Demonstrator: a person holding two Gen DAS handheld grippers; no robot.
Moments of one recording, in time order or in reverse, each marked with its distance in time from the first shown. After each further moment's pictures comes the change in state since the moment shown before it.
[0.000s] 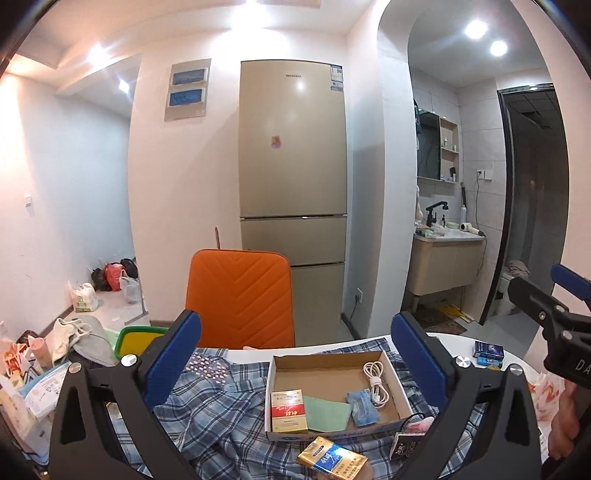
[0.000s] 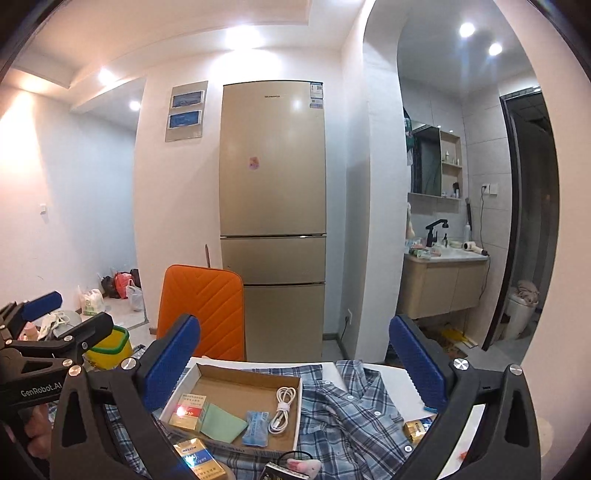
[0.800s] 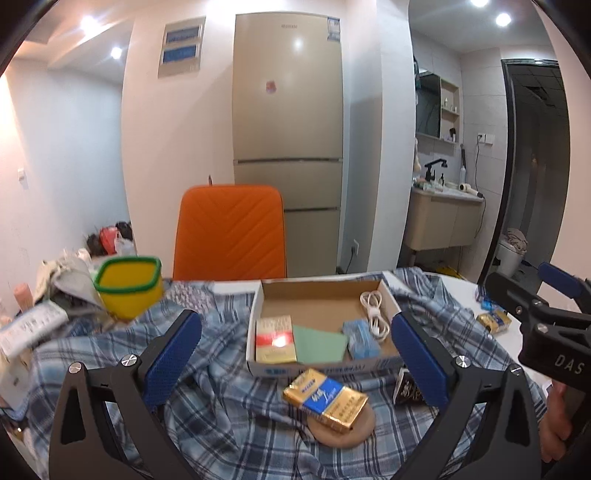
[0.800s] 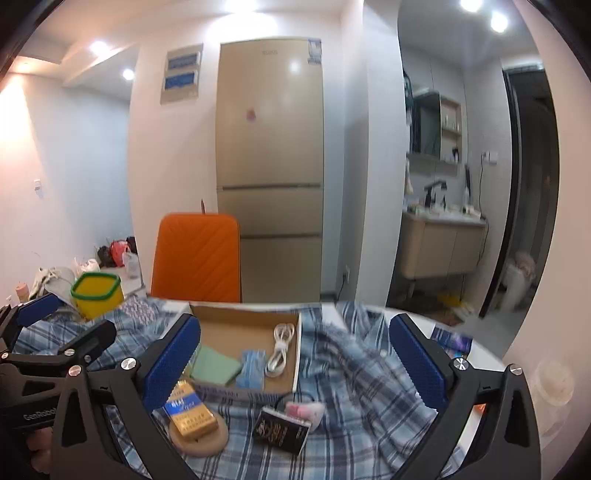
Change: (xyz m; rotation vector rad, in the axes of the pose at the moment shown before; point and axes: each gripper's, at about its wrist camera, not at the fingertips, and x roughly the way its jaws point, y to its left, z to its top) left arm 0.023 -0.017 -0.091 -0.006 0.177 -0.013; right arm 0.032 0.002 -0.087 0.018 0.191 -0.009
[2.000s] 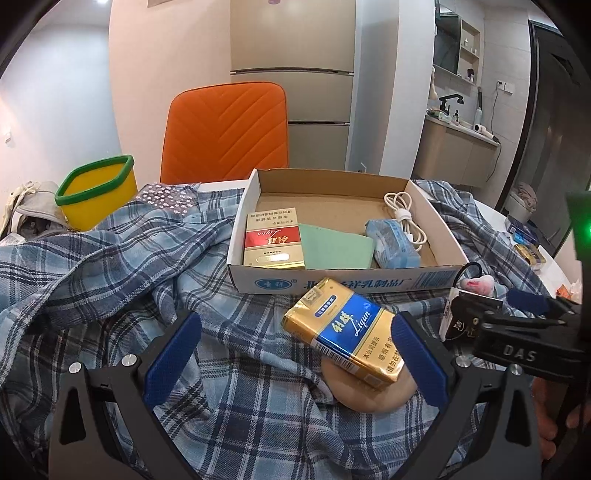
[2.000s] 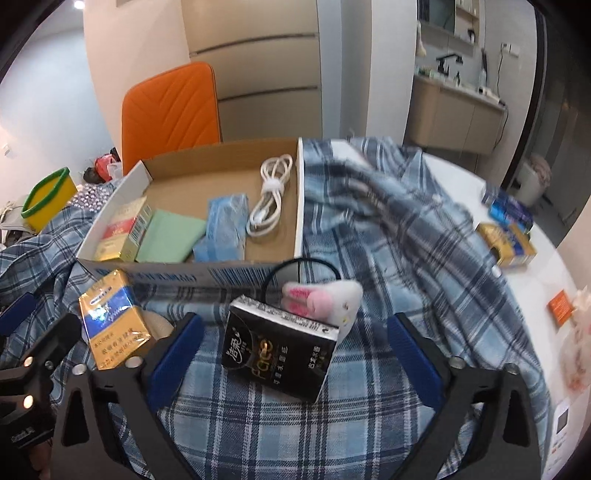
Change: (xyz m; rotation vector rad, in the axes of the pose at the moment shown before) left arm 0.086 0.008 -0.068 -0.016 0.292 -0.001; right arm 0.148 -0.006 -0.108 0.064 0.532 0.008
